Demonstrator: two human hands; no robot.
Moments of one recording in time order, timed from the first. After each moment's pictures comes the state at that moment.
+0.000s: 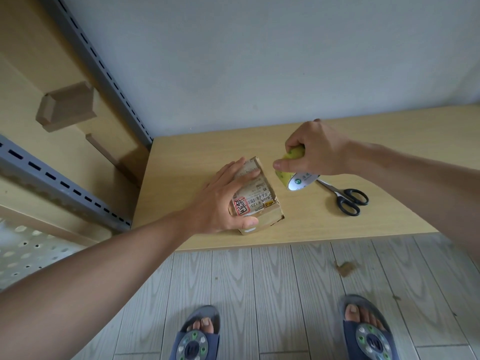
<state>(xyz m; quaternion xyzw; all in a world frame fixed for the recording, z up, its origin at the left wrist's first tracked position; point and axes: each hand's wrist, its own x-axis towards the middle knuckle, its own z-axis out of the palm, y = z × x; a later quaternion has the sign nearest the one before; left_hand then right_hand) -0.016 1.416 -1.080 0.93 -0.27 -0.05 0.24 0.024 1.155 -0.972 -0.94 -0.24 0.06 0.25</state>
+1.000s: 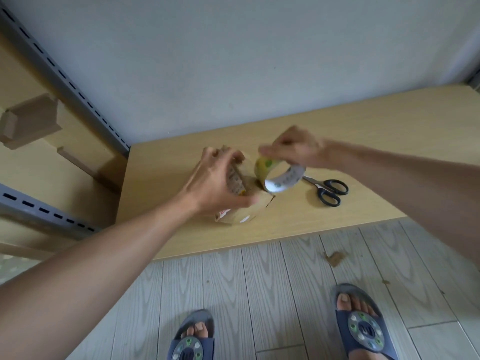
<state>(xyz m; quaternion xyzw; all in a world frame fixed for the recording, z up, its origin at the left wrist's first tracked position) -0.003 1.360 -1.022 0.95 -0.19 -0.06 0.24 0.031 1.129 -0.995 -0.89 -0.13 0.17 0.40</state>
